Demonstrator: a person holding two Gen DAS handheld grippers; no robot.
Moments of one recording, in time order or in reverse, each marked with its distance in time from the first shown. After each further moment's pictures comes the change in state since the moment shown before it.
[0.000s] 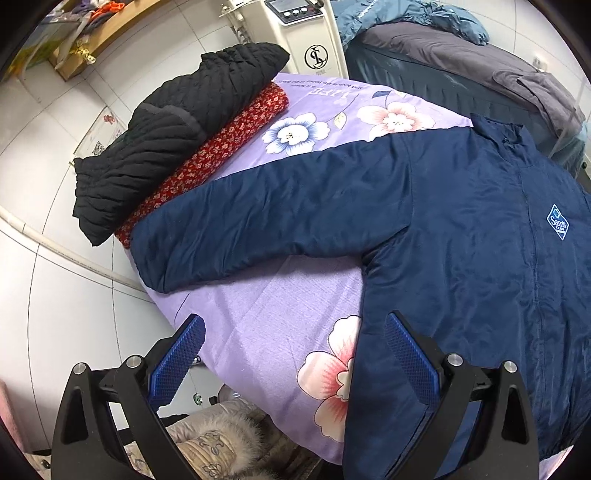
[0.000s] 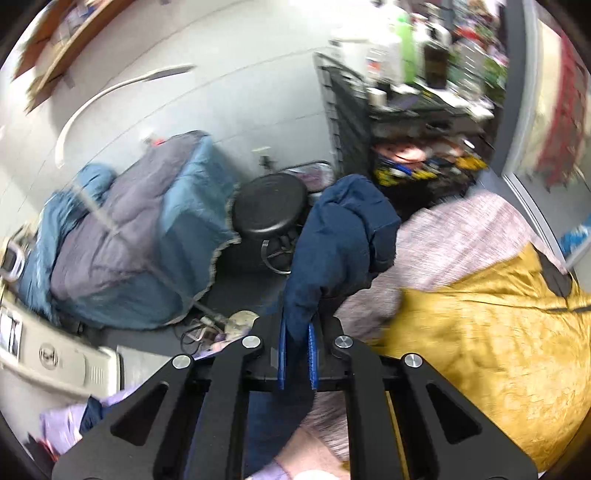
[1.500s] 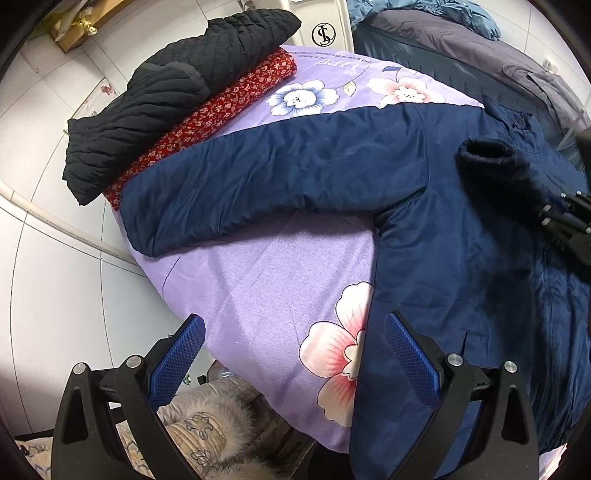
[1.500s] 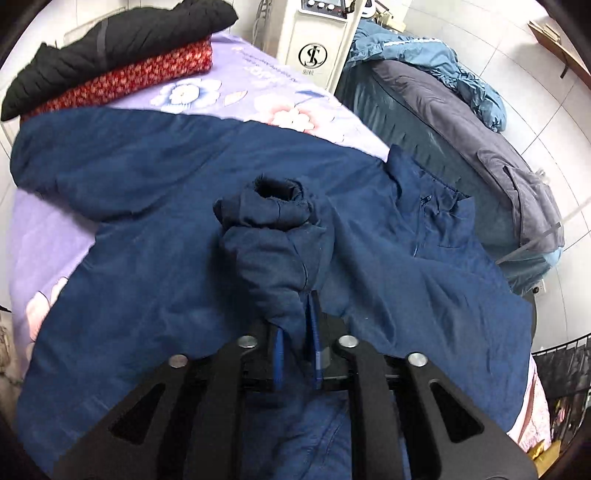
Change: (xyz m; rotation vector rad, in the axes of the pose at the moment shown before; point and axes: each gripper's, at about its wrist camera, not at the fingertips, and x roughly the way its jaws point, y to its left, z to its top) left arm 0.029 0.017 -0.028 -0.043 0.078 -0.034; right arm -0.075 0.373 -0.515 -1.385 0.217 0.411
